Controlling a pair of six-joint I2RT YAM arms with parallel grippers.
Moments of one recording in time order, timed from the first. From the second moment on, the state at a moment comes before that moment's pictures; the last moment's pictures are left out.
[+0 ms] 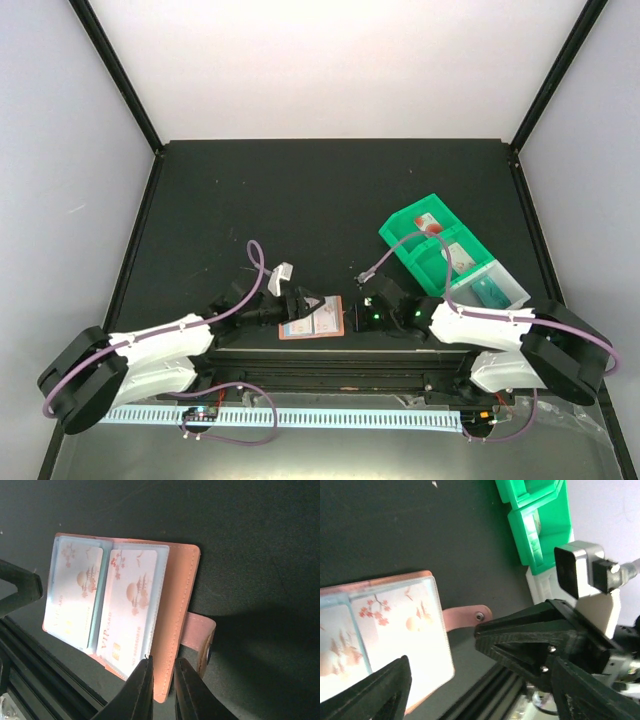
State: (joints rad) left arm -0.77 1.06 0.24 0.33 0.41 -1.08; right arm 0.99 1.27 0.46 -0.04 -0.10 0.84
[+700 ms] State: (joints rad) left arm -0.74 1.24 0.23 0.33 0.41 -1.07; right arm 0.99 1.40 0.60 0.01 -0.17 0.82
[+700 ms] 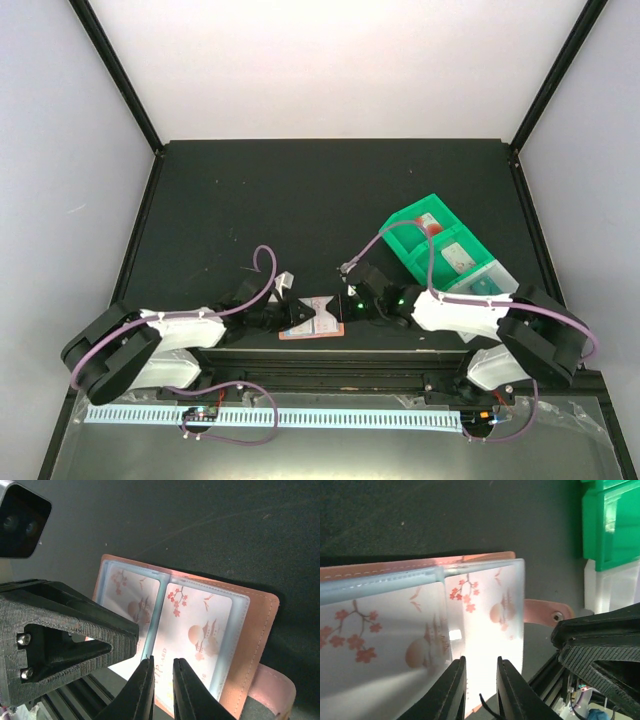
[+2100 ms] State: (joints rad) left arm -0.74 1.30 0.24 0.37 0.41 -1.05; right arm 0.99 1.47 0.57 -0.03 -0.12 0.80
